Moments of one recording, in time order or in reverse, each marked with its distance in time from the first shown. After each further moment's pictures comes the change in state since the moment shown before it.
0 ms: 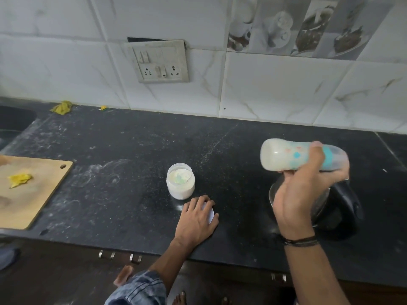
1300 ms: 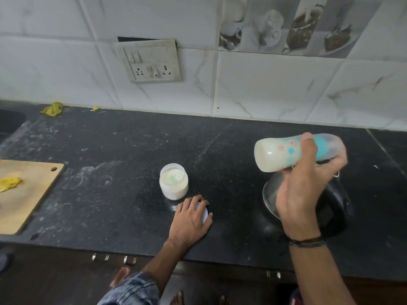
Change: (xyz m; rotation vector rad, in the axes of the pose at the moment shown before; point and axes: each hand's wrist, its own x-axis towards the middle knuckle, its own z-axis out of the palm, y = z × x) left_hand 0.000 0.000 0.001 0.006 0.006 0.000; right_hand 0.011 -0.019 -0.004 -0.074 -0.147 -0.023
